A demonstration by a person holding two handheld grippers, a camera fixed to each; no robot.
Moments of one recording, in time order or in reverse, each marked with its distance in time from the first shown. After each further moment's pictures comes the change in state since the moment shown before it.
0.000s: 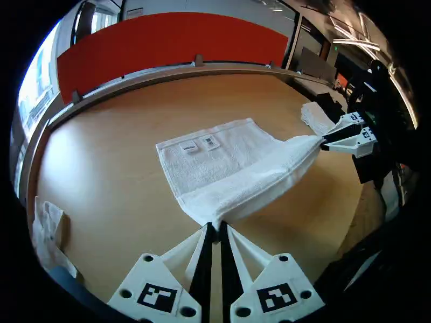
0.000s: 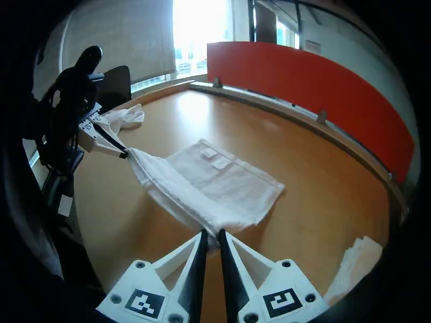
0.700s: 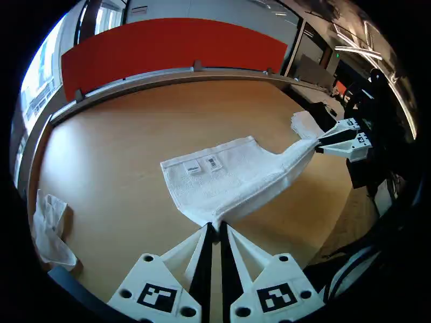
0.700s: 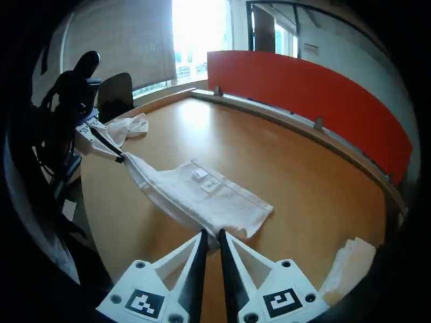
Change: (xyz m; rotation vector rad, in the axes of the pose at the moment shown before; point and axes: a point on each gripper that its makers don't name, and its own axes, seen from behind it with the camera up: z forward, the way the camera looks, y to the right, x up) left arm 0.013 0.024 -0.044 -0.030 0.003 -0.046; right arm 0.022 -0.009 -0.037 0.006 0.018 0.012
